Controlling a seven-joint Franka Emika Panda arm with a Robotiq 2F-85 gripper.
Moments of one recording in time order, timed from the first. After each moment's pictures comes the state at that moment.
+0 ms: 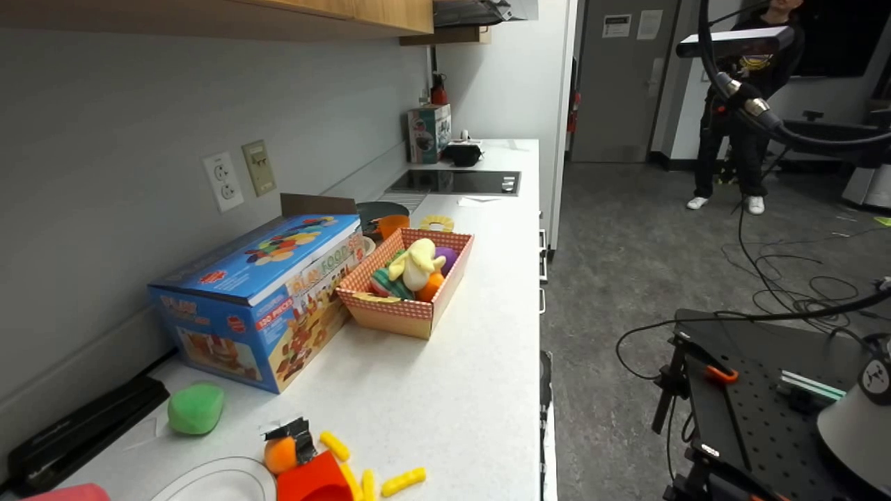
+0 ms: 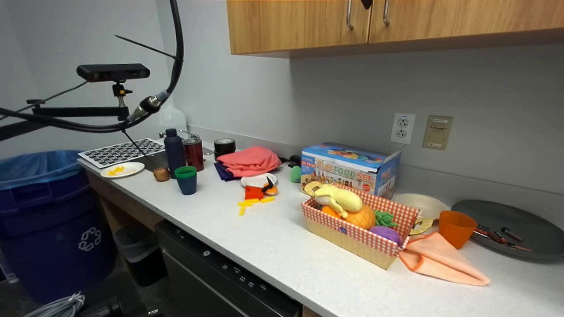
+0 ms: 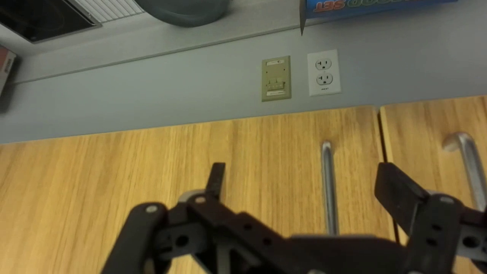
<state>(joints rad) -0.05 -0.15 -0.09 -1.89 -0.09 2.64 0.03</state>
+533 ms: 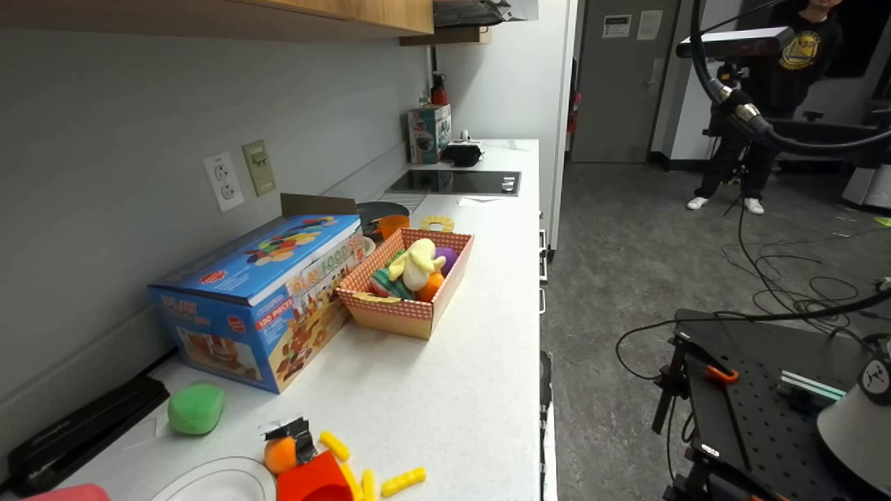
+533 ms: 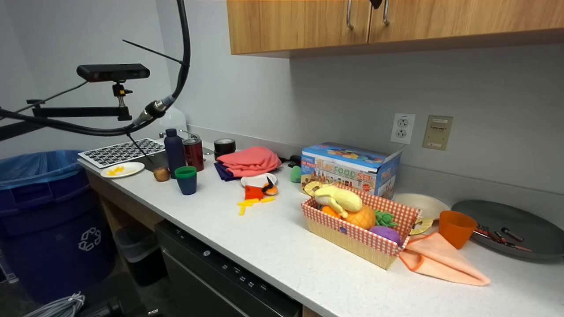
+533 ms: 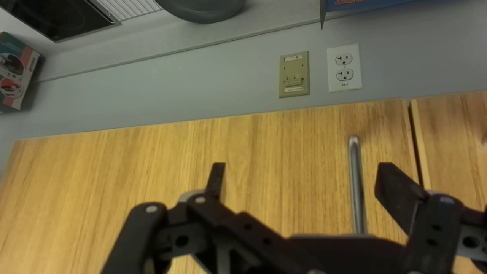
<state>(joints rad) -0.07 -0.13 -0.09 -1.86 -0.17 2.64 0.10</state>
